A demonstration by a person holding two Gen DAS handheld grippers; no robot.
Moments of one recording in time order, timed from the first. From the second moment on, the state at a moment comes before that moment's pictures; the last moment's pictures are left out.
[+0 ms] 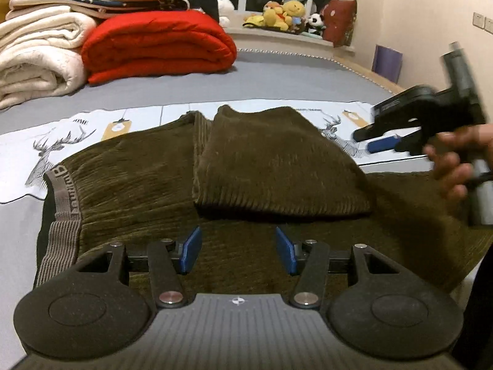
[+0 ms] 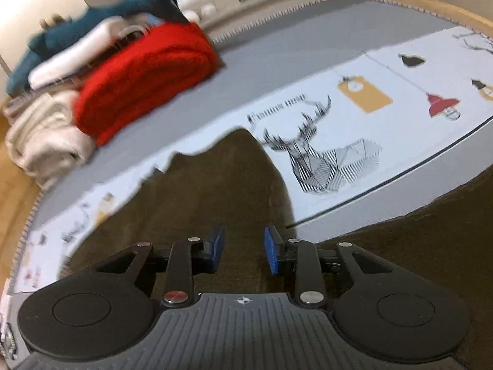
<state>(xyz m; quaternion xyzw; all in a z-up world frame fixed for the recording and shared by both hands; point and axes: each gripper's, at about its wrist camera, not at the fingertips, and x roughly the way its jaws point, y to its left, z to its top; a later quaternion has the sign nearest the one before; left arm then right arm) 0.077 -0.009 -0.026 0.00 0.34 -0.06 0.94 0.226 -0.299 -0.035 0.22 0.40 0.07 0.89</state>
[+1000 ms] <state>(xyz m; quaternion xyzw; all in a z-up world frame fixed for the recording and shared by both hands) 0.090 -0.016 -0.051 -0.01 0.37 -0.06 0.93 0.315 -0.303 -0.093 0.21 0.36 0.11 0.90</state>
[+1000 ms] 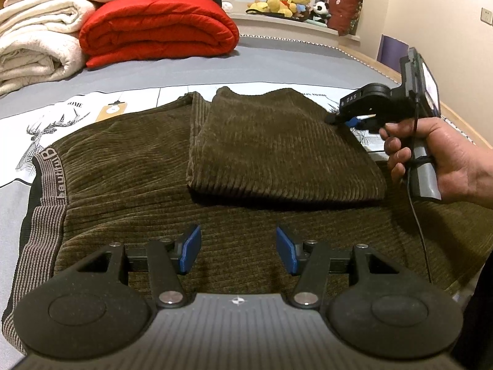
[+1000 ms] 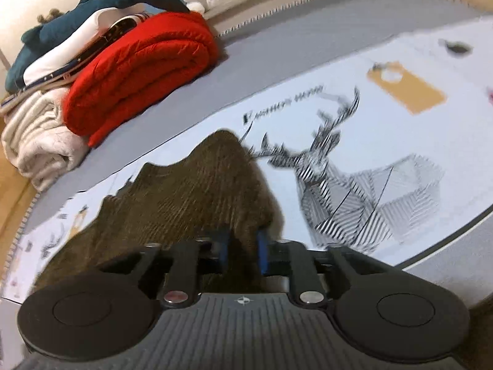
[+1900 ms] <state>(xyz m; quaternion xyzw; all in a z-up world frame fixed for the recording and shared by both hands) 0.092 -0.019 -0.056 0.00 0.38 -0.06 0.92 0.326 -0.298 -0.091 0.23 0.37 0.19 0.88</state>
